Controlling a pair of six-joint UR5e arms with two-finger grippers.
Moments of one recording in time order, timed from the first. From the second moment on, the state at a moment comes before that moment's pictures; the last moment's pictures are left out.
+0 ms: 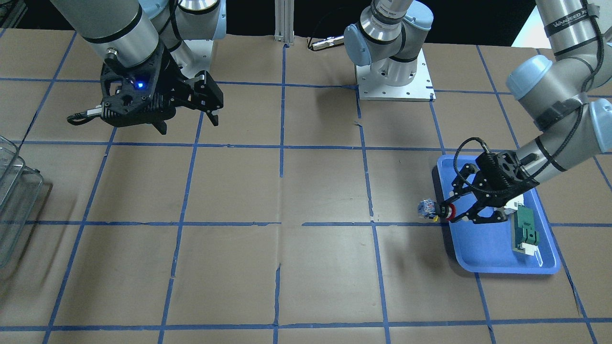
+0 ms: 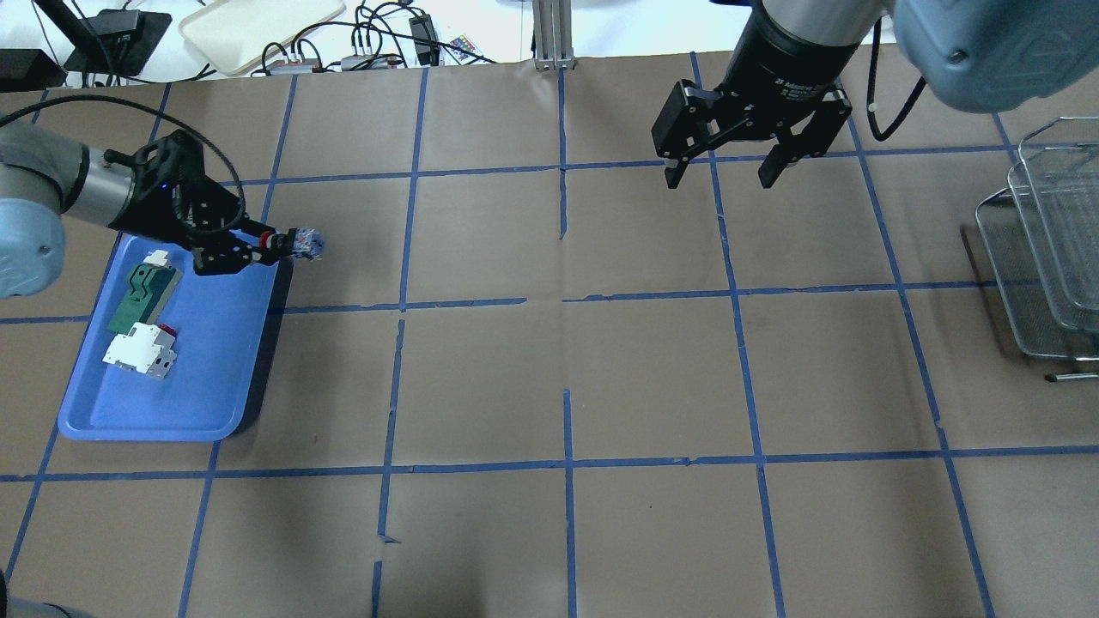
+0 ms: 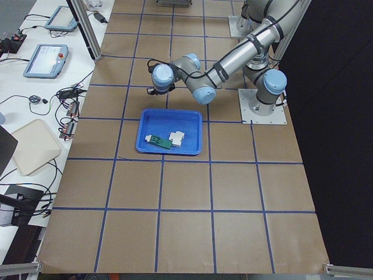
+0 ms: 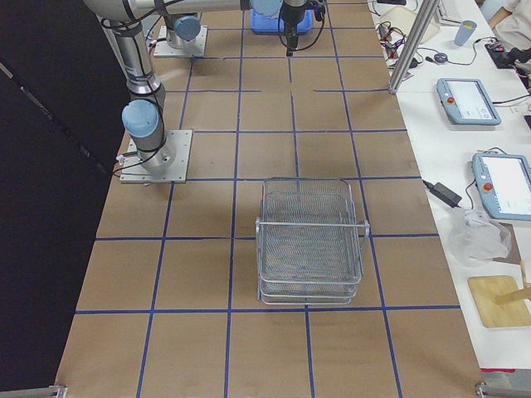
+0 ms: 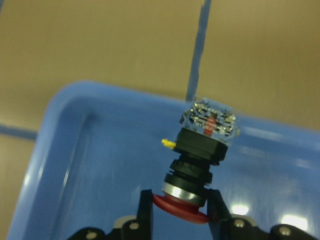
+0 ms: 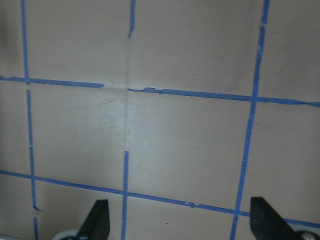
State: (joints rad) left arm -1.14 -1.80 -1.84 -1.18 1.03 1.70; right arm 1.65 -1.49 1.46 -1.51 -1.33 -0.05
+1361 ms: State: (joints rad) left arm -1.45 -1.68 -1.86 -1.24 0.67 1.16; right arm 1.75 -1.46 1.55 -1.75 -1.06 -1.12
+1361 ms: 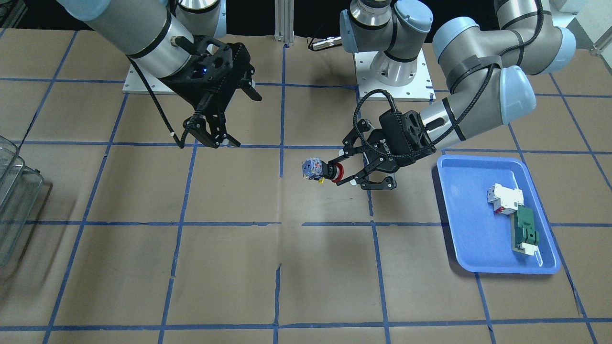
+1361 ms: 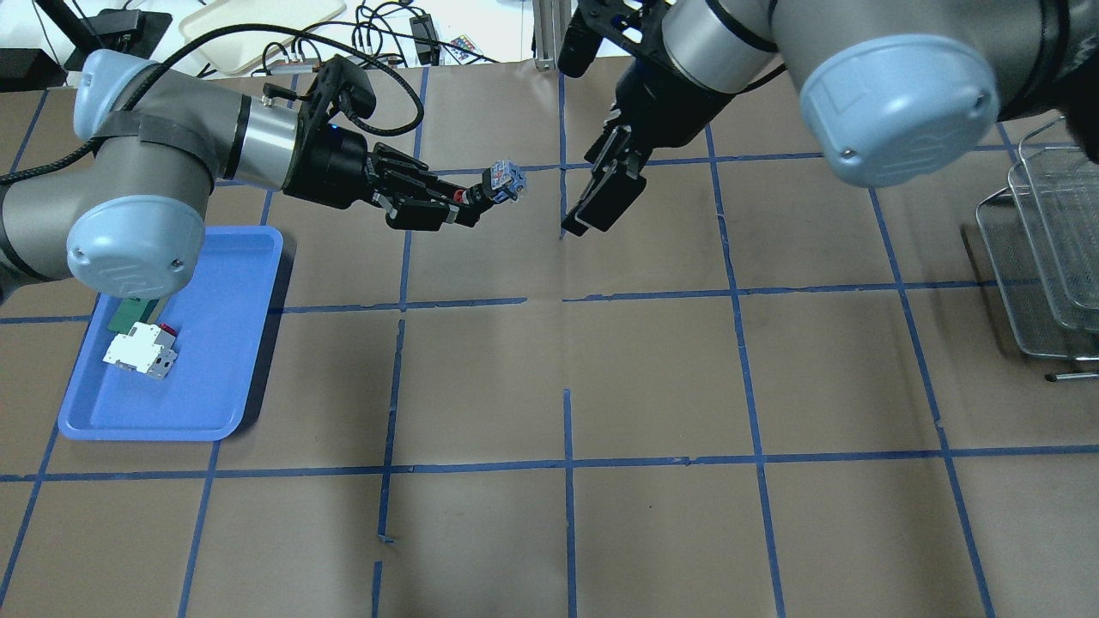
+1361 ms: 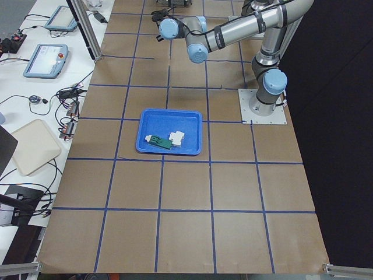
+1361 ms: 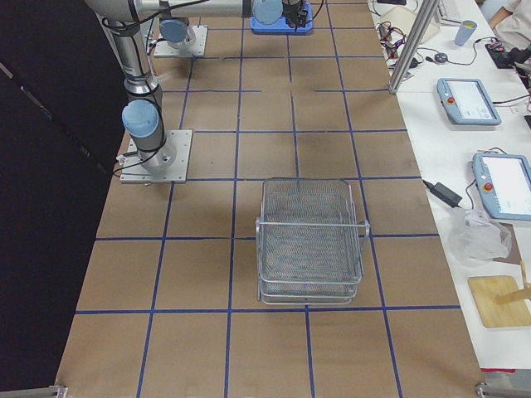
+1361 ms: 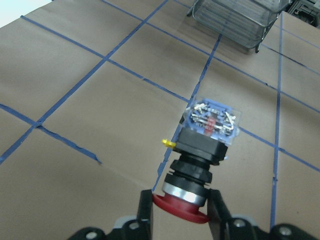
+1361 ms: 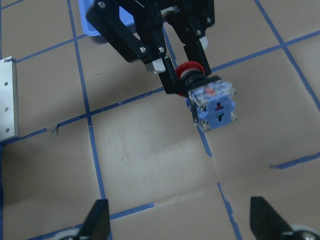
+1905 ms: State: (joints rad) left arm -1.47 -1.62 -1.90 -1.25 0.64 1.09; right arm 1.77 -1.40 1.55 -1.86 -1.04 -1.29
